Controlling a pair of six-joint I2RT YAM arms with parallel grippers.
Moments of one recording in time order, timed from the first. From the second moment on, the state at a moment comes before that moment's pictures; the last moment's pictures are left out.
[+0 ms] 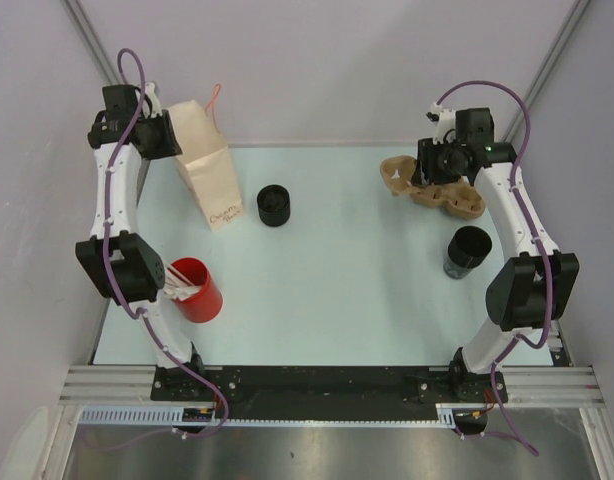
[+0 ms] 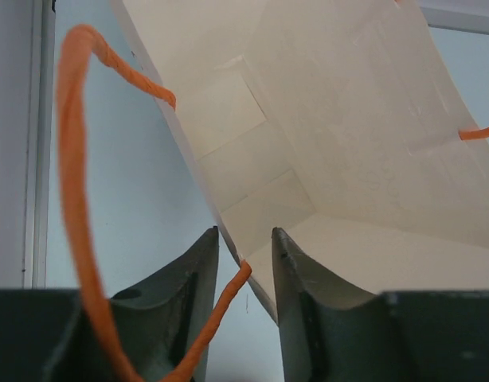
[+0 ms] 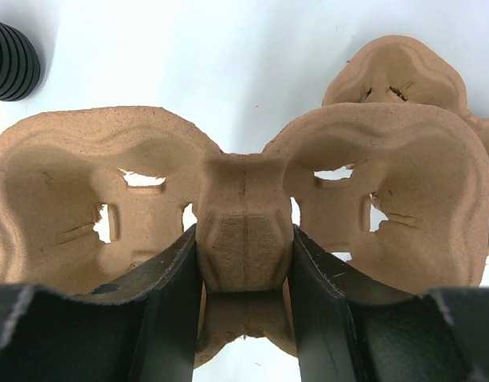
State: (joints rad) left arm 0.19 1.91 2.07 -0.89 0.19 -0.03; right arm 0.08 1.70 1.69 -0.79 -0.28 -0.06
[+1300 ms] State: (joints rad) left arm 0.18 1.90 2.11 -0.87 0.16 0.05; right arm 0.07 1.70 1.67 -0.78 -0.29 -0.06
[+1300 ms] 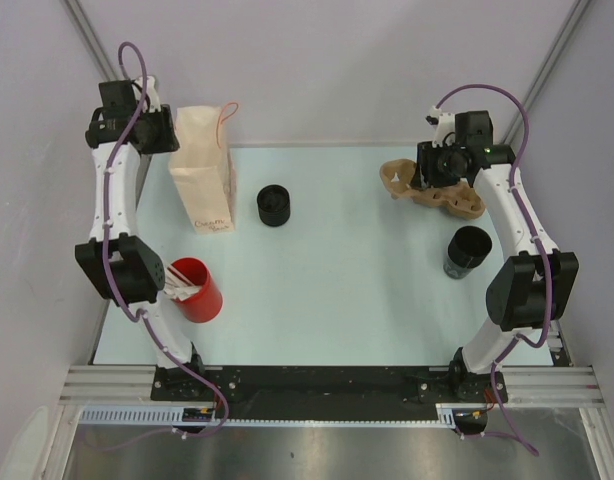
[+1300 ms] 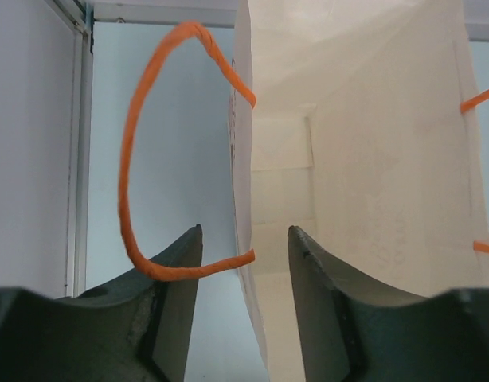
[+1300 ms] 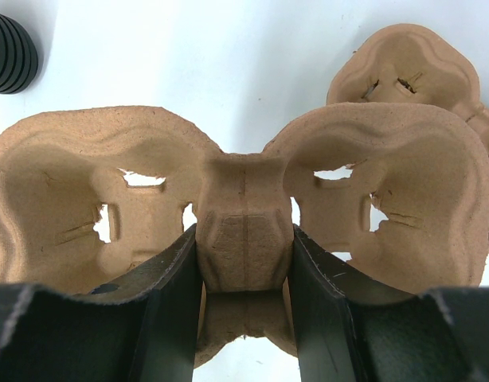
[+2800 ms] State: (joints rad) left arm 0.03 1.75 2.17 -0.86 0.16 0.11; right arm 0.05 1.69 1.67 -0.78 -0.31 -0.06
